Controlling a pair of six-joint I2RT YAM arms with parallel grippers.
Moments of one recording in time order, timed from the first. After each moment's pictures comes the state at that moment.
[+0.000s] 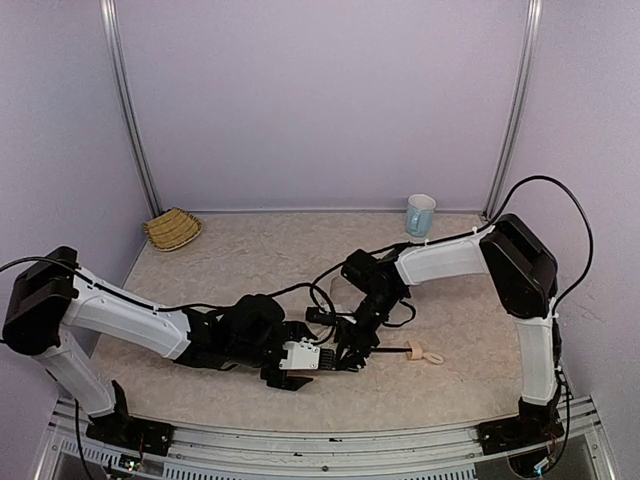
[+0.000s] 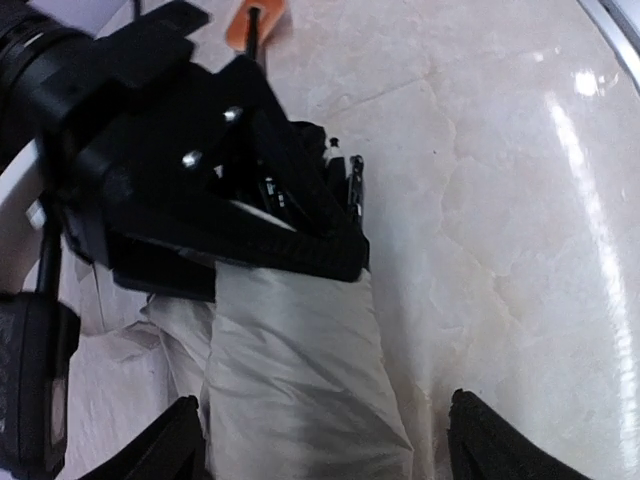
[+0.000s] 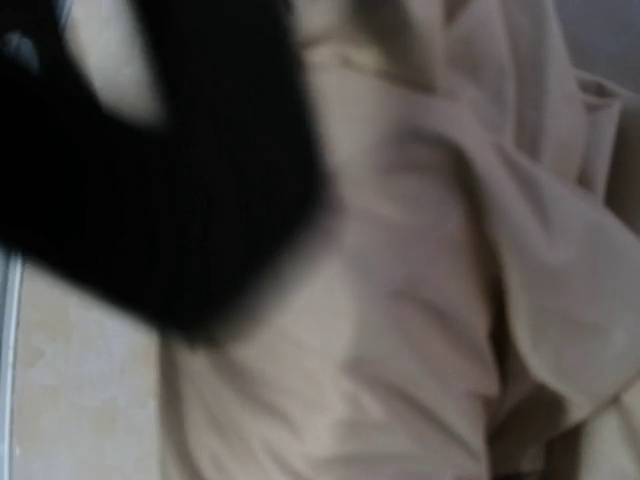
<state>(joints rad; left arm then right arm) -1.11 1.58 0.71 0.17 0.03 0.77 0.81 2.12 1.40 -0.72 -0.77 -0.63</state>
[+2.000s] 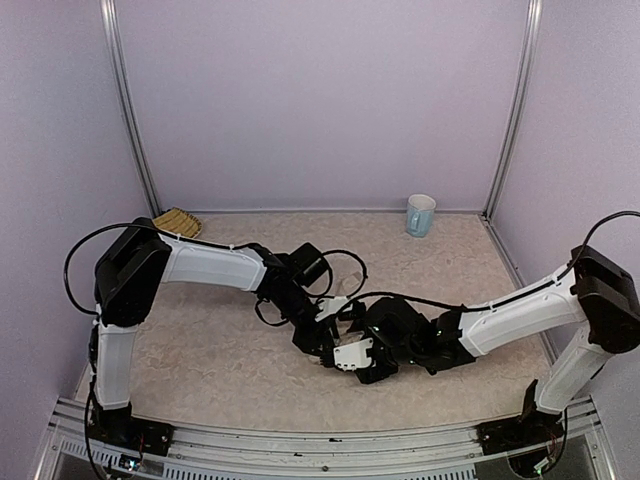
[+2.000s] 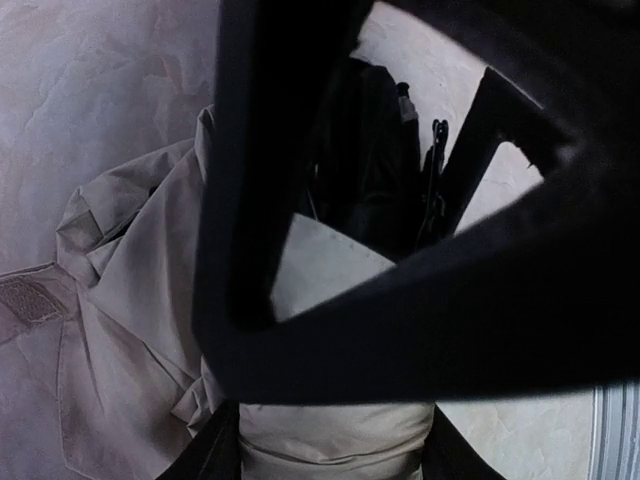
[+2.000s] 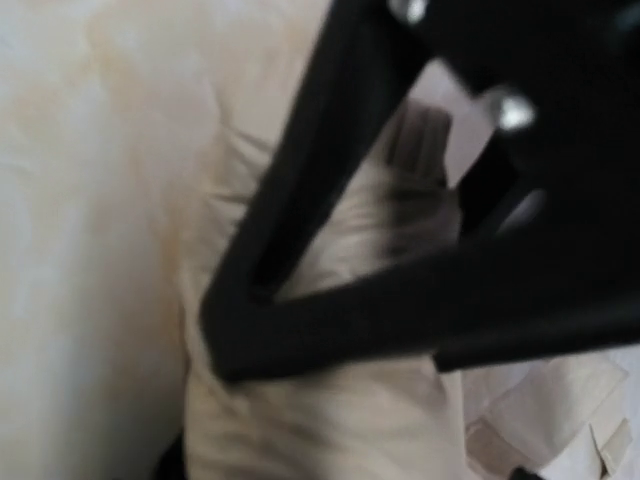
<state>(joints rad) -0.88 2.13 1.44 -0.55 0.62 0.58 1.12 1.59 0.73 0.07 0.19 -0.81</state>
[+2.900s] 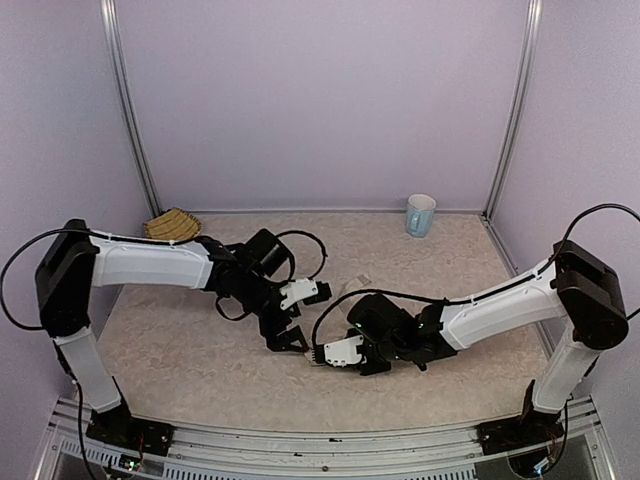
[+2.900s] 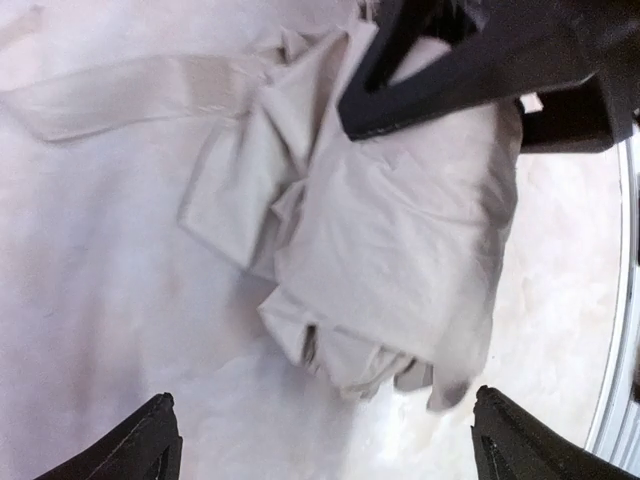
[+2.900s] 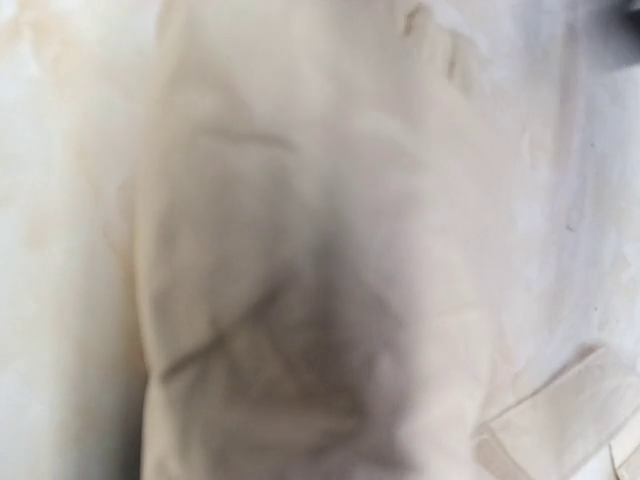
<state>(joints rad) -0.83 1.86 1.22 -0.52 0.39 0.45 1.11 1.72 0.86 -0.05 0.25 -0.79</state>
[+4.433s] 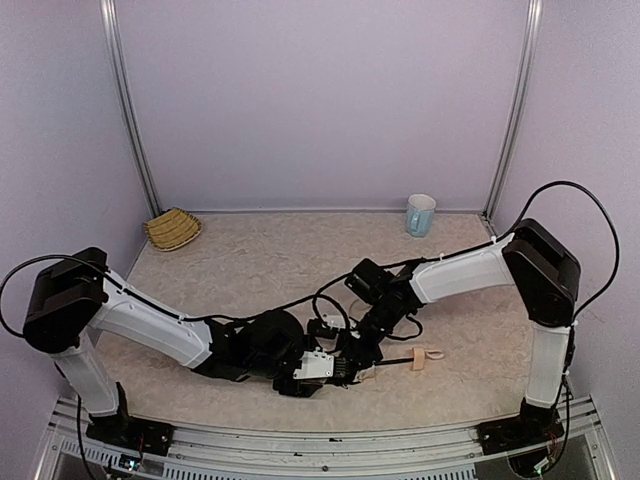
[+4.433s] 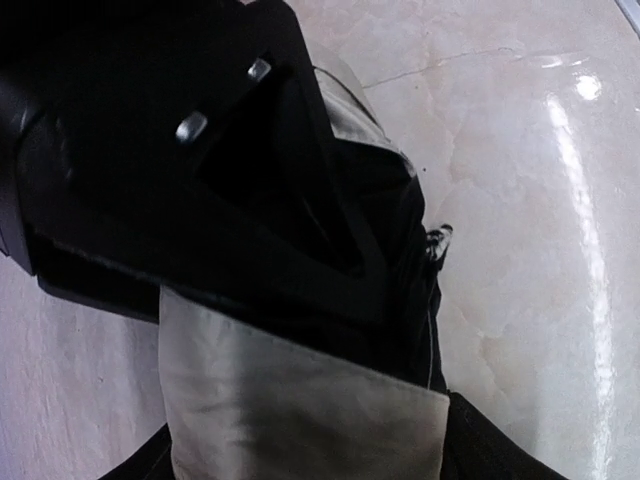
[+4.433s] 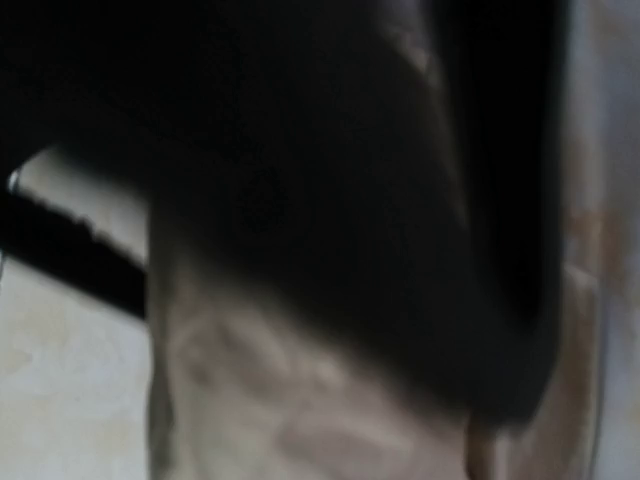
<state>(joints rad) -1.17 1.73 0.76 0.19 -0.06 0.67 0.87 1.97 1.19 -0.47 -0.67 -0.59</state>
